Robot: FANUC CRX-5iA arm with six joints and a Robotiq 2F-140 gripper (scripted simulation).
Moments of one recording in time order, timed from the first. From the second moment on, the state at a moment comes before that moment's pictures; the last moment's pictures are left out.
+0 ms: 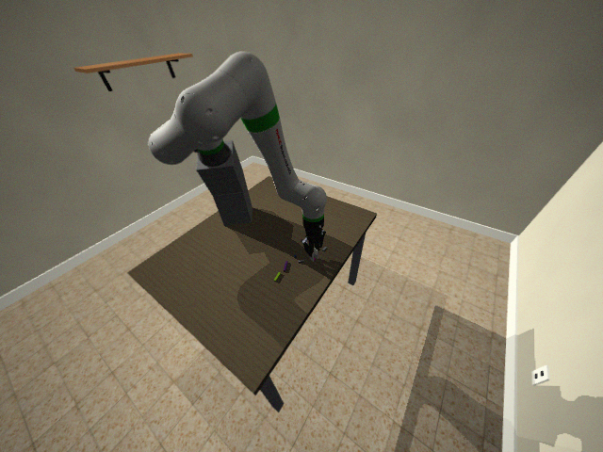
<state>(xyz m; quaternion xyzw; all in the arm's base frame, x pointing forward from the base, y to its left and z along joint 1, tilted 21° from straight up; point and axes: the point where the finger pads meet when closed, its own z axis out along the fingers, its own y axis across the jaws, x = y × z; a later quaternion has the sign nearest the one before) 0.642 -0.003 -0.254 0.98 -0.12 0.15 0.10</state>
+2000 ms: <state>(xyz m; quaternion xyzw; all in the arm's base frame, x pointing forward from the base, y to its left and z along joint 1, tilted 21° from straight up) 0.645 -0.006 -0.265 0.98 -0.12 0.15 0.10</state>
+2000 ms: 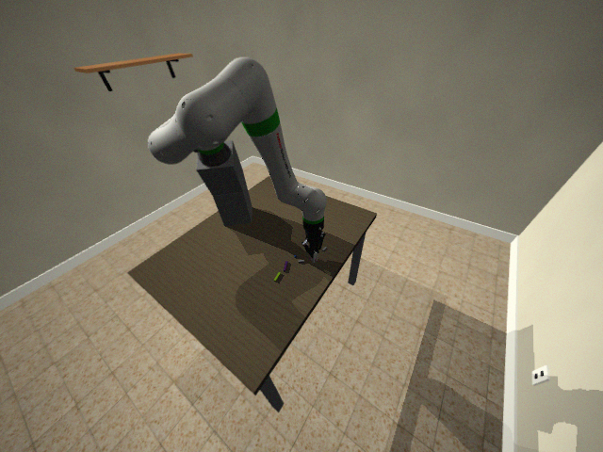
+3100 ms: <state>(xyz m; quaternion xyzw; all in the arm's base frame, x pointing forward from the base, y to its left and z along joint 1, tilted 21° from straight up) 0.644 -0.005 -0.262 0.98 -0.12 0.15 0.10</state>
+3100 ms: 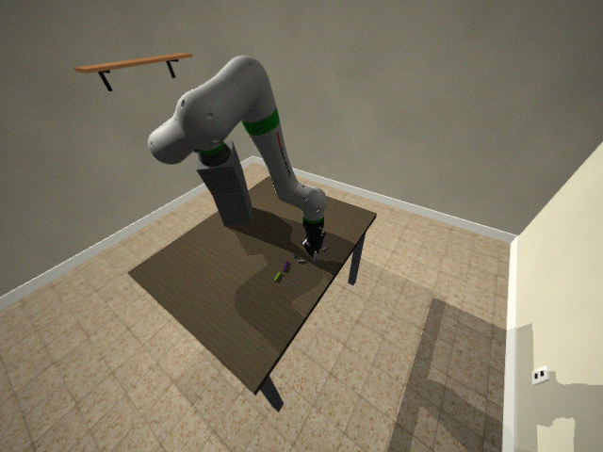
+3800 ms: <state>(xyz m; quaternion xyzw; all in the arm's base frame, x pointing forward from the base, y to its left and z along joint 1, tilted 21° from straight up) 0.618 0.017 -0.176 0.97 -0.12 0.16 0.10</state>
